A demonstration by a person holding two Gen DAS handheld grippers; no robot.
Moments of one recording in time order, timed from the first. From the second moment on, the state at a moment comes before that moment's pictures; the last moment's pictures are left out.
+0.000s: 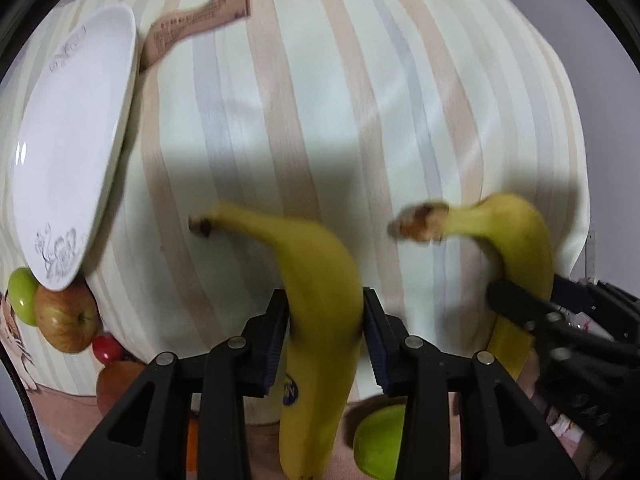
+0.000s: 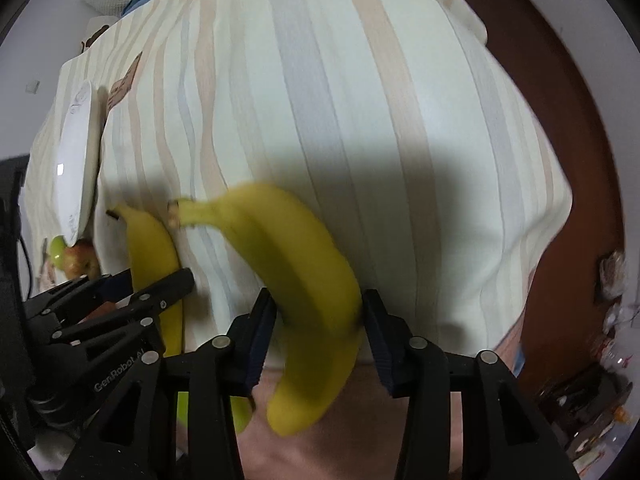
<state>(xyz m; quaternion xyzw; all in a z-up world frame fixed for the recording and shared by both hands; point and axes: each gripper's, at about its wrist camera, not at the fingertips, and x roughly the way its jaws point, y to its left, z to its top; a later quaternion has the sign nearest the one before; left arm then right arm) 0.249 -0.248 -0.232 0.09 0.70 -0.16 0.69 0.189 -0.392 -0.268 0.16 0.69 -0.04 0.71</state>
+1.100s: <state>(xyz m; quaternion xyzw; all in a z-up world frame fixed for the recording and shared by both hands) 0.293 -0.063 -0.042 0.01 0.61 -0.18 0.78 0.250 -0.267 -0.116 0.16 0.63 0.04 0.76</state>
